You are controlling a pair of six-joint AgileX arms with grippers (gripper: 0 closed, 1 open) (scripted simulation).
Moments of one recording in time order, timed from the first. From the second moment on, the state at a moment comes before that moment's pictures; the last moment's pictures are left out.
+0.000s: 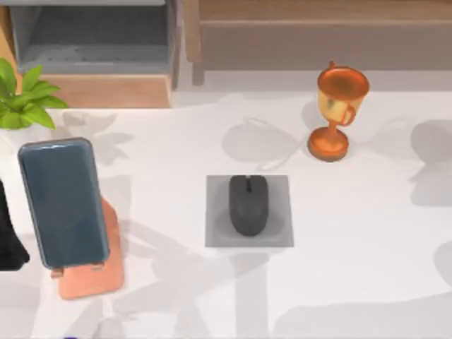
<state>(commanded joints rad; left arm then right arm) 0.00 0.00 0.00 0.00 0.00 0.00 -0.34 2.24 0.65 1.59 -0.30 0.00</state>
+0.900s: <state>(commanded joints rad) 0.00 0.00 0.00 0.00 0.00 0.00 -0.35 2.21 0.65 1.57 -0.30 0.00</state>
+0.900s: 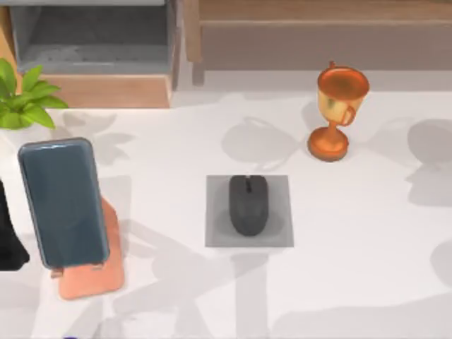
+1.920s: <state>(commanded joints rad) 0.00 0.00 0.00 0.00 0.00 0.00 -0.21 1.94 0.87 1.41 -0.09 0.01</state>
